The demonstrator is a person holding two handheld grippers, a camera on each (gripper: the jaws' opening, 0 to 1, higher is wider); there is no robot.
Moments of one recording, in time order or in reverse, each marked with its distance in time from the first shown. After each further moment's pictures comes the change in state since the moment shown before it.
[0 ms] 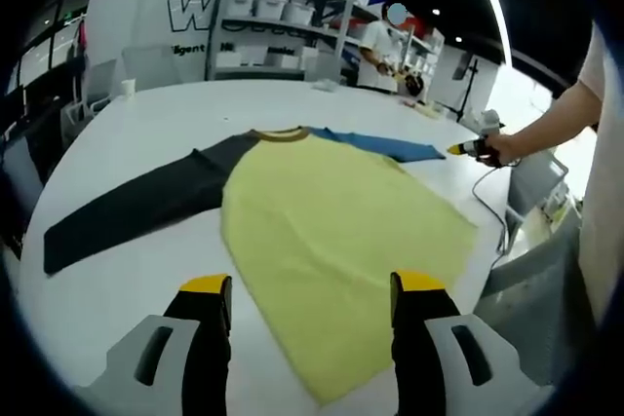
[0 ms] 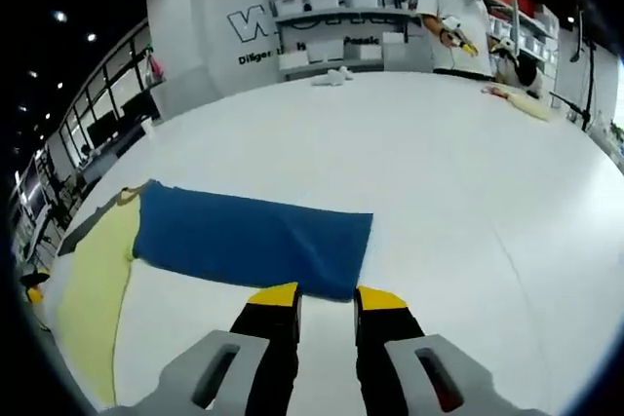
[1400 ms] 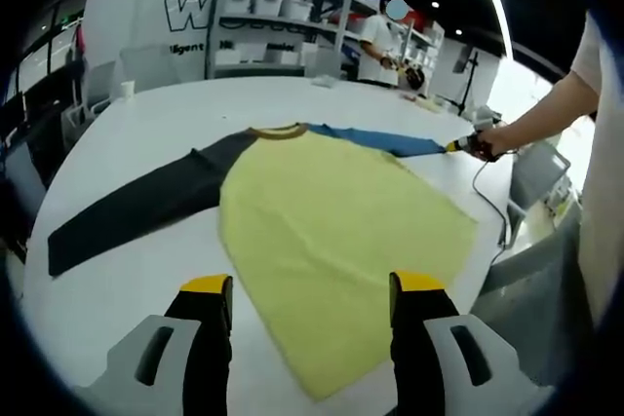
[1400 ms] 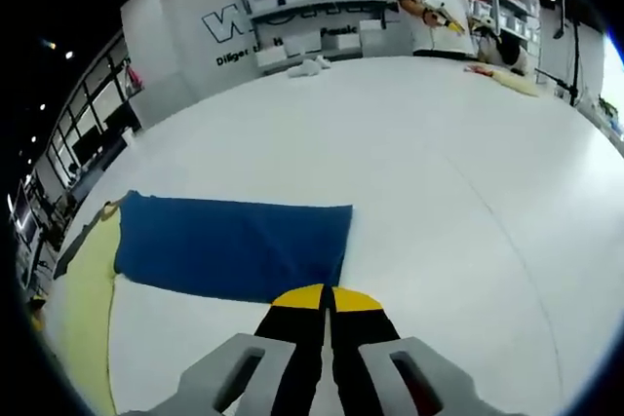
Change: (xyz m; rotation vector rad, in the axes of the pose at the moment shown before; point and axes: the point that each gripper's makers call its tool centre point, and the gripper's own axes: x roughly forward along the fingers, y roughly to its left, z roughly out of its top) left arm -0.004 -0.006 0.000 0.016 0.018 0.018; right arm 0.000 0.004 0.001 0.074 0.008 -0.041
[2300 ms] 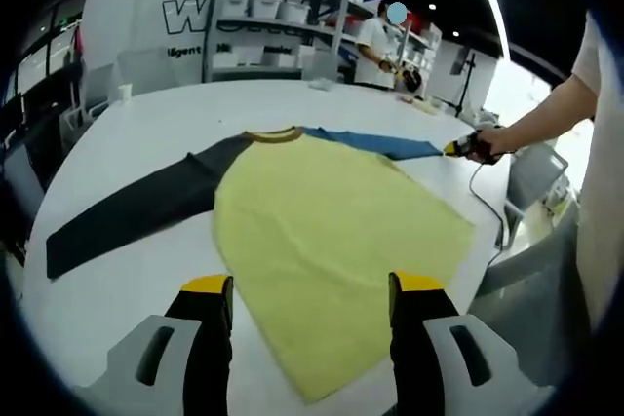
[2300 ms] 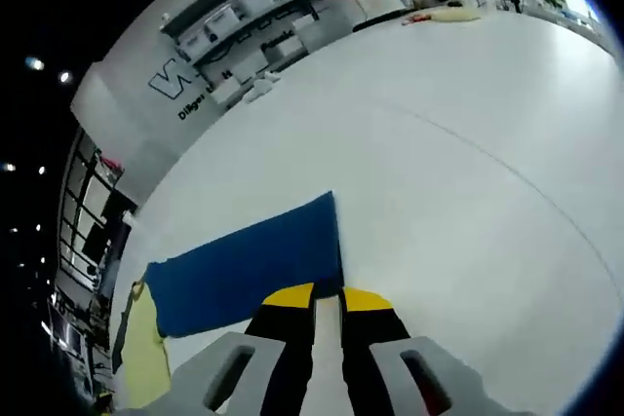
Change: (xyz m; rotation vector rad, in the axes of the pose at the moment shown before) left arm 0.000 -0.006 0.001 0.005 -0.008 -0.010; right arm -0.008 0.011 -0.016 0.449 0.031 0.048
